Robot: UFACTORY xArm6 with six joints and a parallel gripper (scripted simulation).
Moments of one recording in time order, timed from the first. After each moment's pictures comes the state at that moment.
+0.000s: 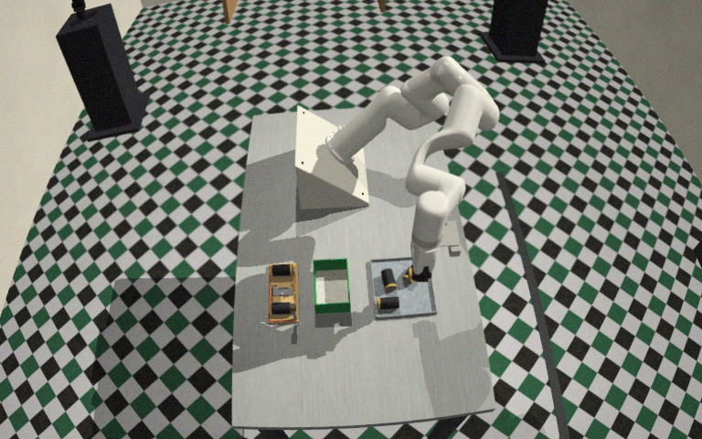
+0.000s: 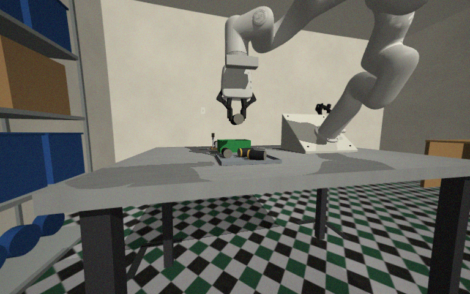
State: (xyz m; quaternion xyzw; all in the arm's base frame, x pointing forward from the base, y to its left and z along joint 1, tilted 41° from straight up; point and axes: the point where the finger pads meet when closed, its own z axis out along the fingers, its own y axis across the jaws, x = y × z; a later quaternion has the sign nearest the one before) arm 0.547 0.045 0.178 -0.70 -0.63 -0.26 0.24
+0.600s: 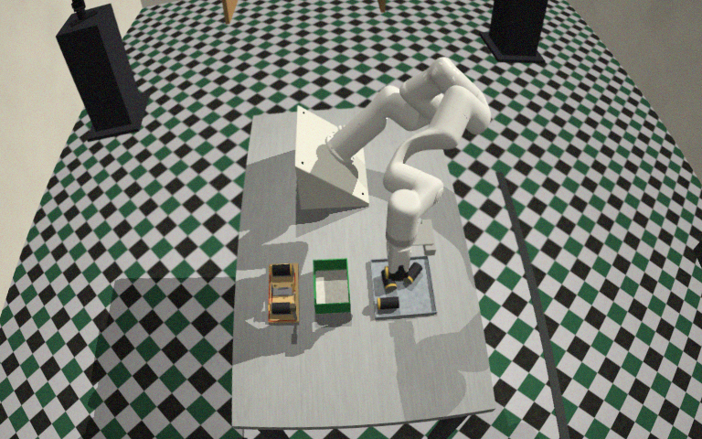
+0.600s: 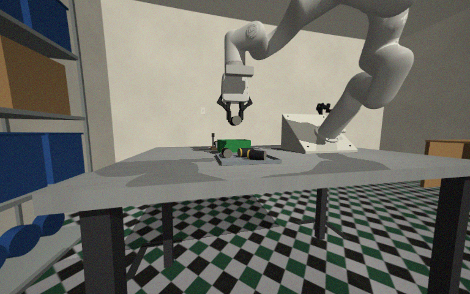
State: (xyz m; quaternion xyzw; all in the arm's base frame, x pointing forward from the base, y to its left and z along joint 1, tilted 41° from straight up) arm 0.534 0.000 0.137 -0.69 -0.63 -0.26 0.24
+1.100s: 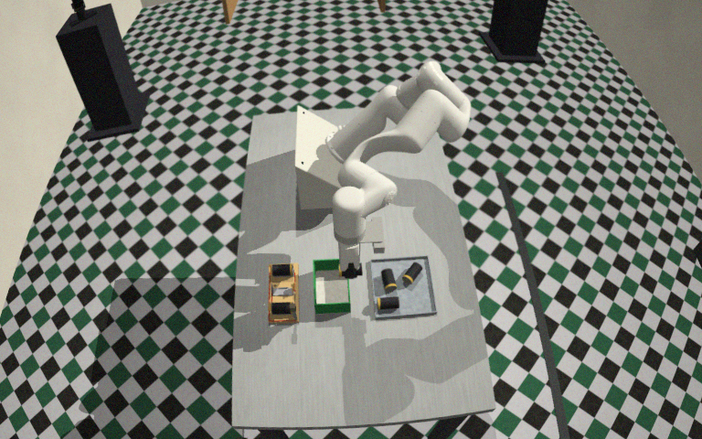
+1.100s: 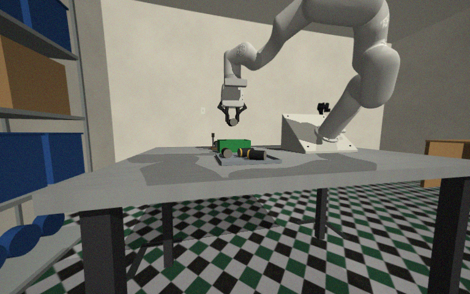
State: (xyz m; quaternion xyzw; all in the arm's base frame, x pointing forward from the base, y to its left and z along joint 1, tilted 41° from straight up) arm 0.509 -0.091 0.058 -0.69 -0.63 -0.26 0.24
